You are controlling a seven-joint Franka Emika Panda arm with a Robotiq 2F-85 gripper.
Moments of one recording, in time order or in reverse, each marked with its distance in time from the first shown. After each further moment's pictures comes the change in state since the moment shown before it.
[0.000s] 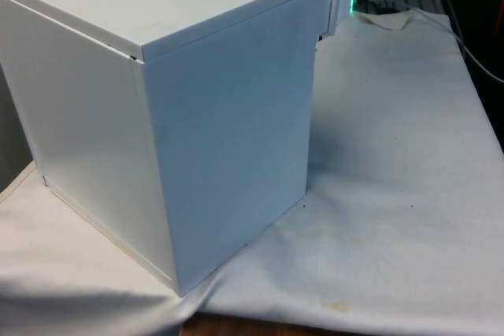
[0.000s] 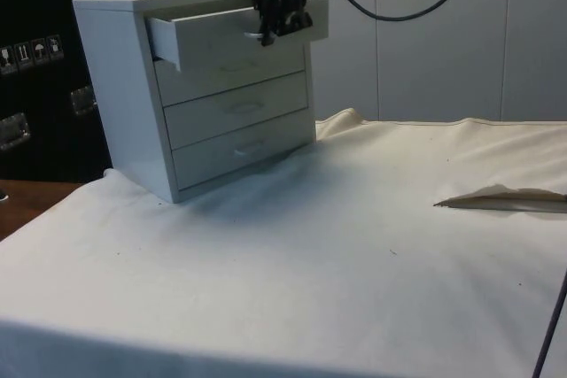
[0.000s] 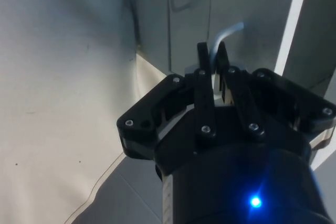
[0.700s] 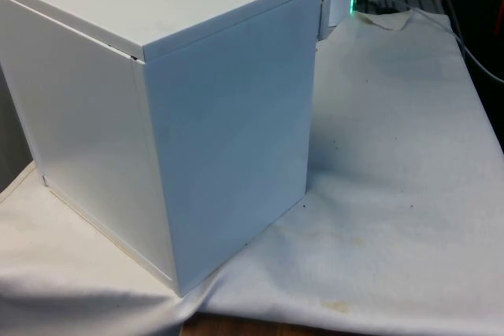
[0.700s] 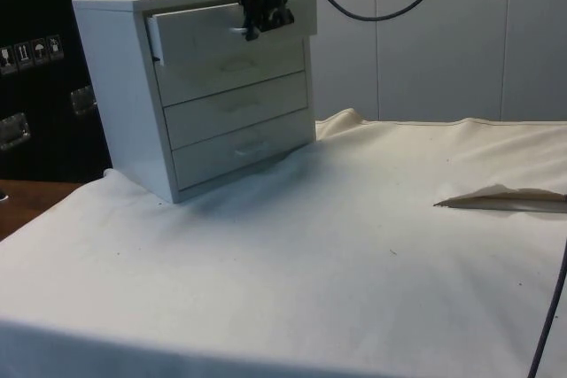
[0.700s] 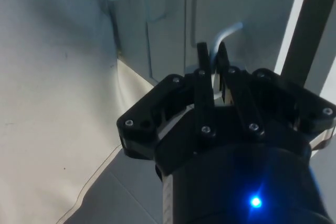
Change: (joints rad) arm 0.005 0.110 -0.004 0.086 0.041 0.033 0.004
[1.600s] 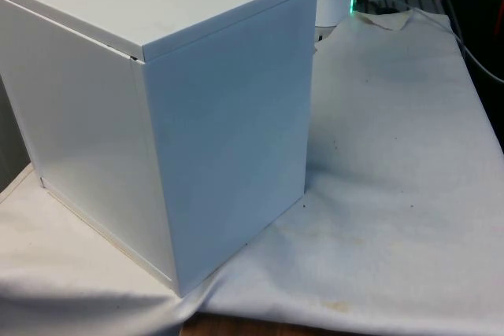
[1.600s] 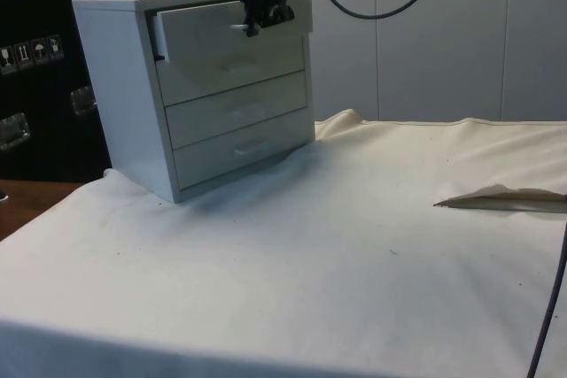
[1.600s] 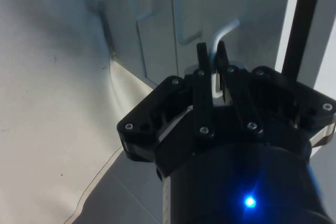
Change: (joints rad) arm -0.006 0.022 -0.062 0.023 0.001 0.066 -0.058
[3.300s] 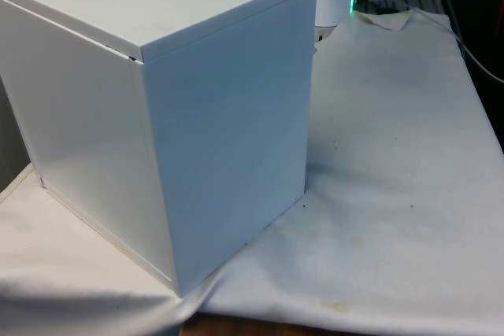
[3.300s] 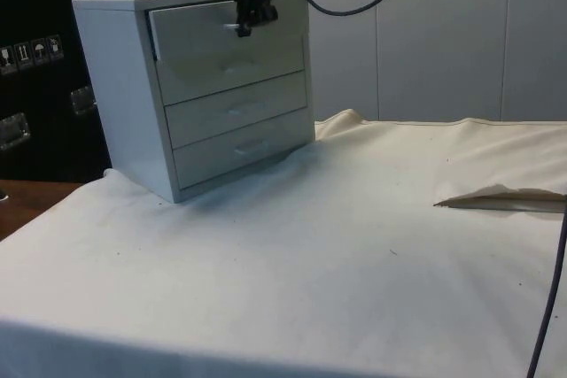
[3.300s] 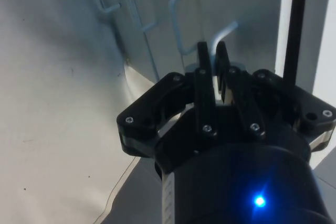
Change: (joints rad) arm 0.004 0.072 0.014 0.054 0.168 -0.010 0.095
